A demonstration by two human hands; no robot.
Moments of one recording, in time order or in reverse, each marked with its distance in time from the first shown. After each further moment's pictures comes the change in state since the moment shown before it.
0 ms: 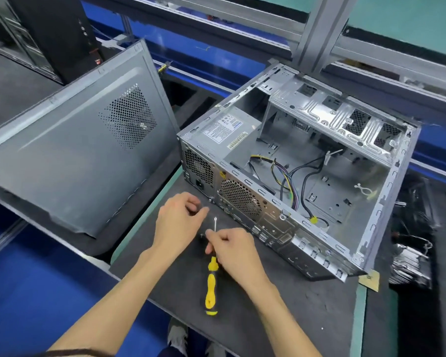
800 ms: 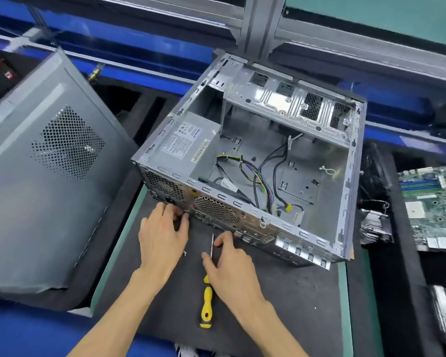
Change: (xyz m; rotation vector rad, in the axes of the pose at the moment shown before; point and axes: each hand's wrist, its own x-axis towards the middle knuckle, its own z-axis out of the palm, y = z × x) left_hand 0.021 -0.006 0.021 0.248 0.085 0.326; right_hand -0.013 0.018 0.011 -0.345 0.255 0.043
